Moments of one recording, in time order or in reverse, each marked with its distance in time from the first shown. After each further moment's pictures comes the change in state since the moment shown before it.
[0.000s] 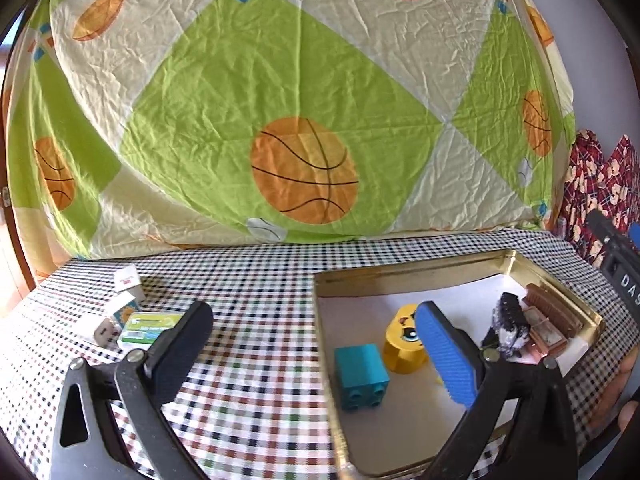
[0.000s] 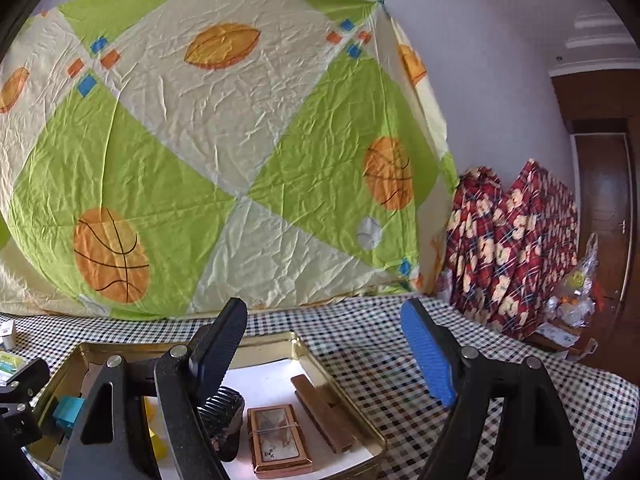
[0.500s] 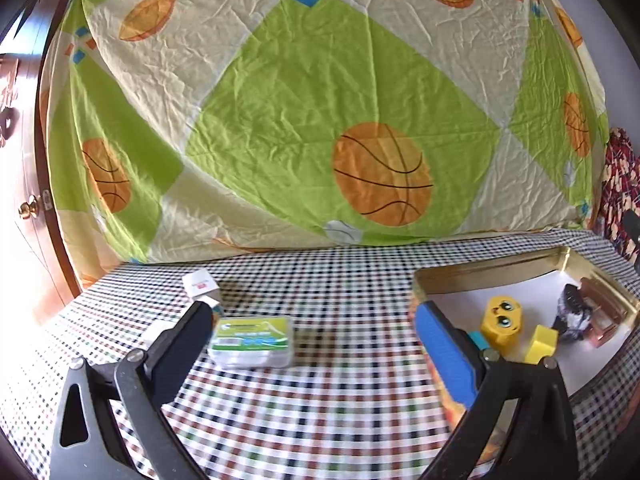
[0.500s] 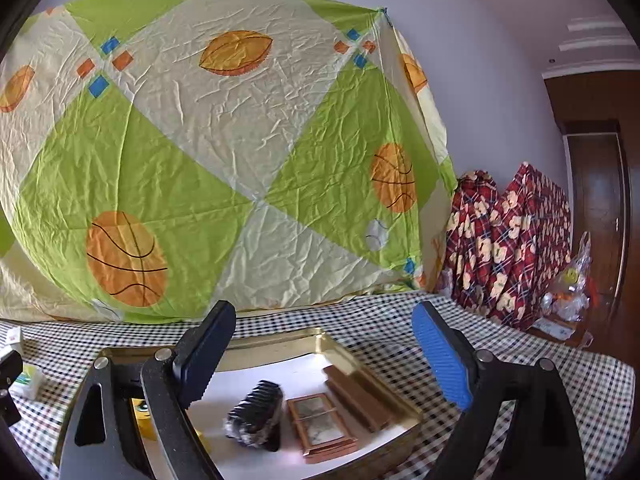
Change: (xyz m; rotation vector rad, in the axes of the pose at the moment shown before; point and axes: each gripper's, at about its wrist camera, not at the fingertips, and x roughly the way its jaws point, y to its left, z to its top) left arm -0.007 0.065 -0.004 0.009 -0.018 0.147; right arm -0.019 0.039 -0.003 0.036 0.030 0.007
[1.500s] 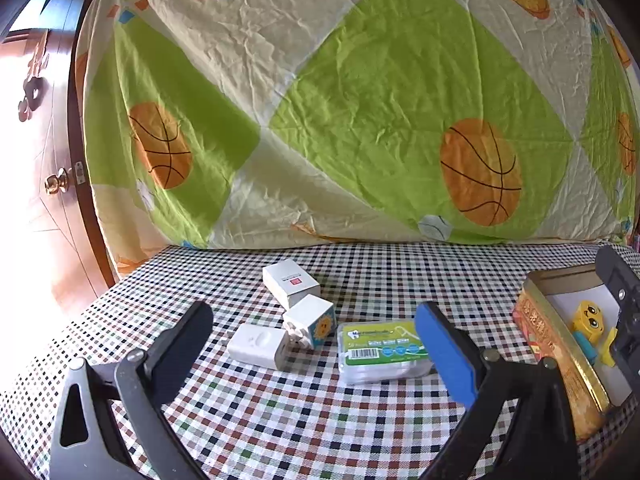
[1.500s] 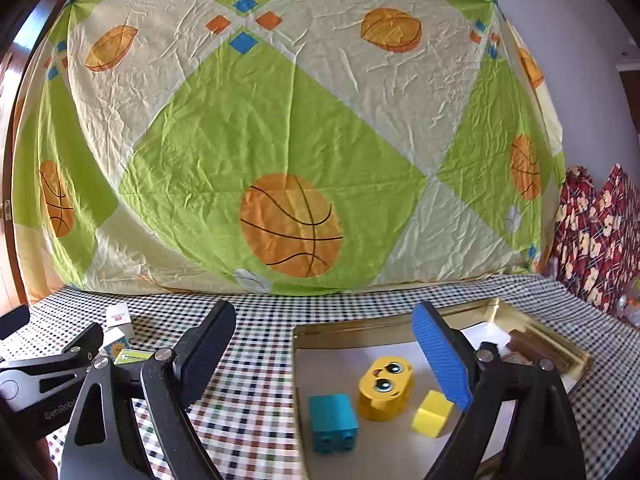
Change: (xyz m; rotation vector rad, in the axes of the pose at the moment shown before) left arm 0.035 0.103 -0.003 -0.076 0.049 0.097; right arm -0.029 0.159 -0.017 -0.066 0.086 0.301
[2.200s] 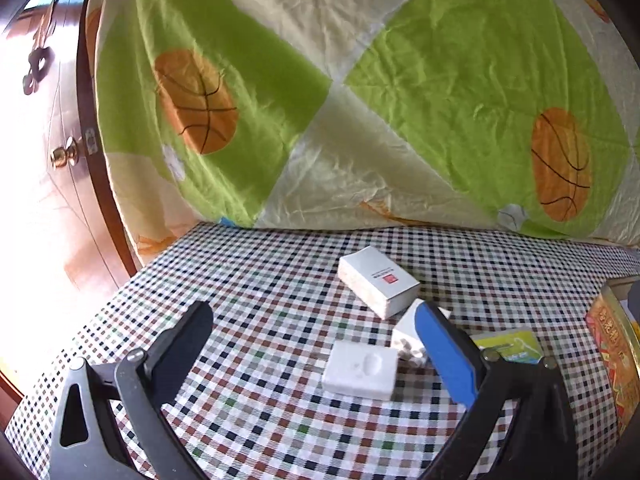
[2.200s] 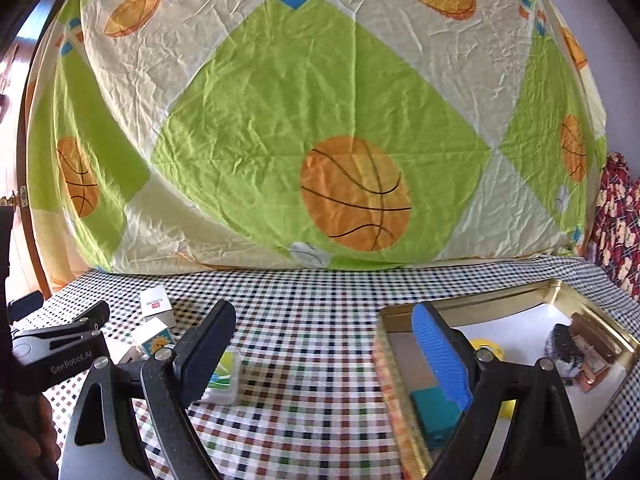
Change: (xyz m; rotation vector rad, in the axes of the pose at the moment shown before) left arm 0.070 0.085 0.011 -0.061 0.137 0.071; right arm 0.035 0.063 -0.003 -0.017 0.133 0.128
